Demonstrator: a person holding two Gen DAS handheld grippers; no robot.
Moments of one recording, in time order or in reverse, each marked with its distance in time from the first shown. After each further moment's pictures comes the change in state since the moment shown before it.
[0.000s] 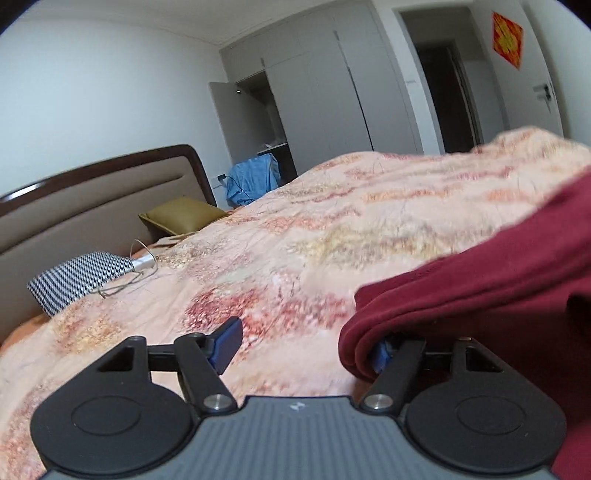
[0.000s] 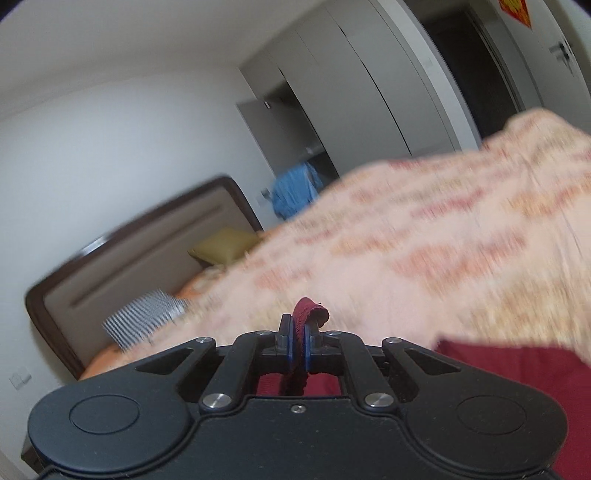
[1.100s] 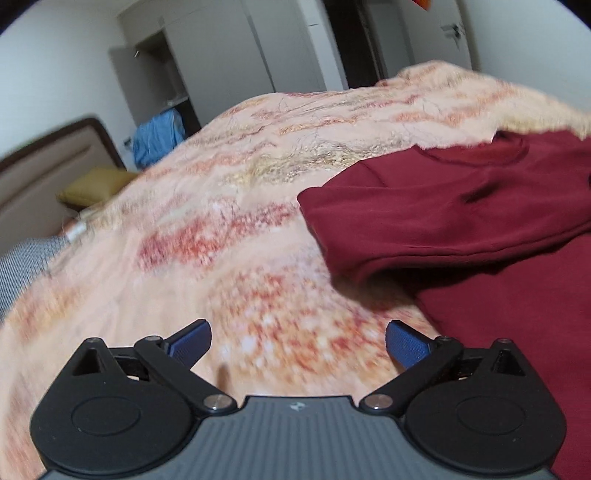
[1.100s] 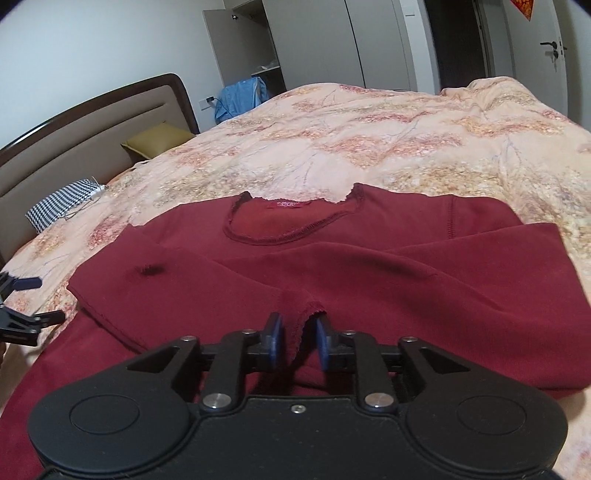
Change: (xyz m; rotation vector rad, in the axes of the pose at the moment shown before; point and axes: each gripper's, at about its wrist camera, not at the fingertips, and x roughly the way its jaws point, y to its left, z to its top) left arm -0.044 0.046 -0.038 0.122 0.199 -0.339; right arm 0.001 -0.017 -0.097 -0.155 0.207 -0.244
